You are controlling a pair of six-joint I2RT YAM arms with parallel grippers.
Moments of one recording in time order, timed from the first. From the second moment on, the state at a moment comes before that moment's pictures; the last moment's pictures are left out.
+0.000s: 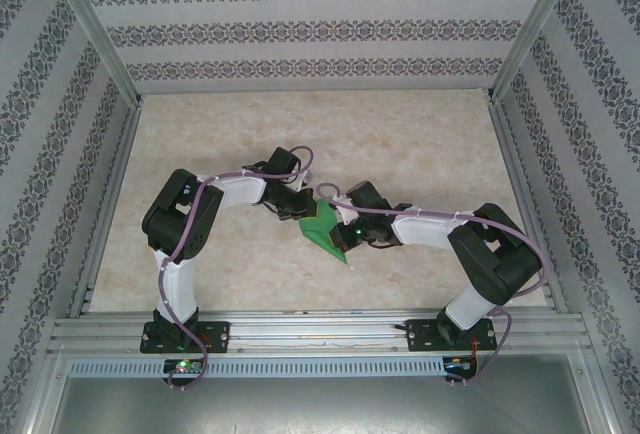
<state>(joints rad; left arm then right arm) -0.48 1.98 1.17 -0.34 0.57 -0.55 0.64 1.61 0.71 -0.12 -0.37 0.24</state>
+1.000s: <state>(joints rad) -0.48 1.98 1.17 -0.34 0.57 -0.55 0.63 1.65 0.73 -0.13 -0.35 0.24</state>
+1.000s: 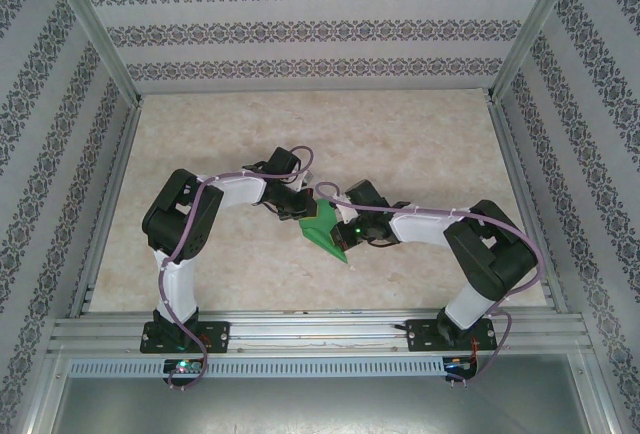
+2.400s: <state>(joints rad) -0.54 1.59 0.80 -0.14 0.57 -0.70 0.63 1.69 0.77 -0.15 -0.39 0.24</state>
